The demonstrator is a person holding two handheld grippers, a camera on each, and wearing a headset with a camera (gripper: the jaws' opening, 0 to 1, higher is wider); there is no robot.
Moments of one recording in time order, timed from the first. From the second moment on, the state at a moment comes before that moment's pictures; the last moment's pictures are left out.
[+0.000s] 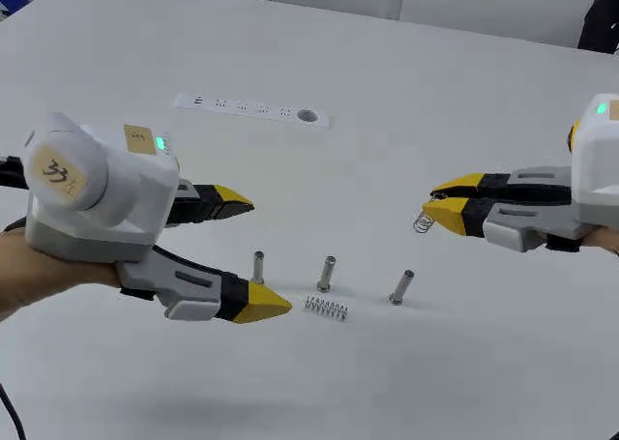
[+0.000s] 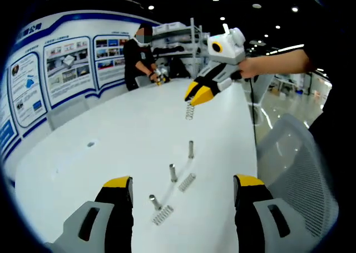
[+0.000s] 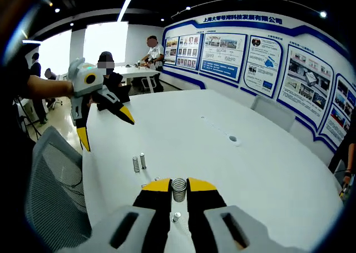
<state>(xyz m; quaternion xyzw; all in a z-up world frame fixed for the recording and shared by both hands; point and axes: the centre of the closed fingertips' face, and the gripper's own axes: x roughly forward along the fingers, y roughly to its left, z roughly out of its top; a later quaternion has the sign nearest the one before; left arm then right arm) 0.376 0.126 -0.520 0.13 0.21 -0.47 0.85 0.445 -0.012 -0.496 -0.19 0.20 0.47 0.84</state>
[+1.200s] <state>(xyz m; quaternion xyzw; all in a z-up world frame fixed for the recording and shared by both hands) 0.375 0.169 -0.527 0.08 0.23 -0.40 0.88 0.452 -0.022 -0.567 -0.14 0.29 0.43 0.84</state>
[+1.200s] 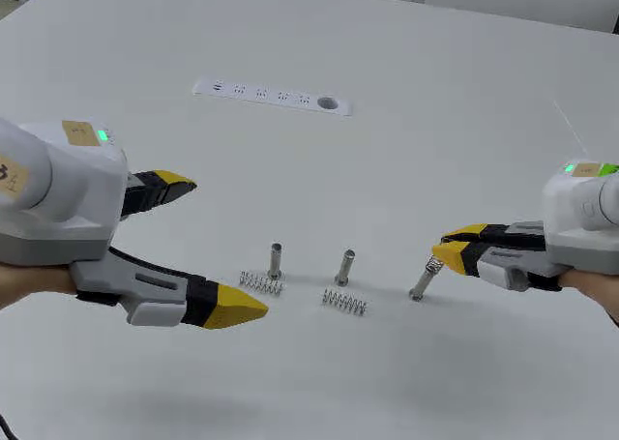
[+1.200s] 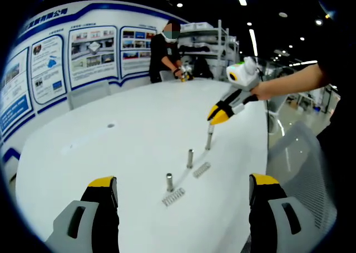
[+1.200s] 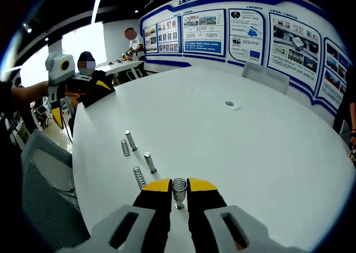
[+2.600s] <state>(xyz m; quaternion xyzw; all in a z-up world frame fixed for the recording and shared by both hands) 0.370 0.179 -0.535 0.07 0.24 -0.39 0.89 0.462 -0.021 -0.622 -0.17 0.32 0.41 0.84</state>
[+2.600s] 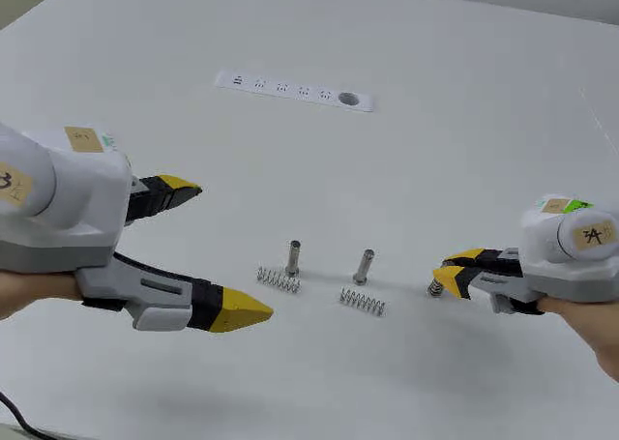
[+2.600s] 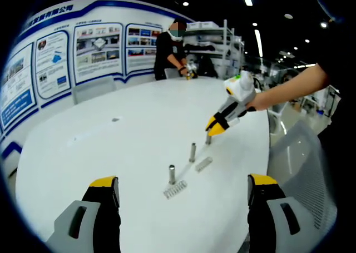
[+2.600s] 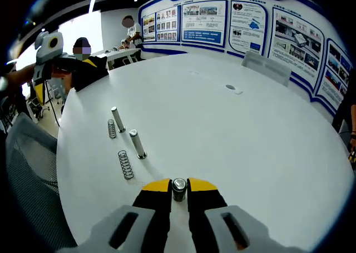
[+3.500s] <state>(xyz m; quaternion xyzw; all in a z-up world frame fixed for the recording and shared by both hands) 0.370 0.177 -0.534 0.07 0.23 -0.39 0.89 0.431 0.023 -0.581 -0.23 0.26 0.47 0.81</state>
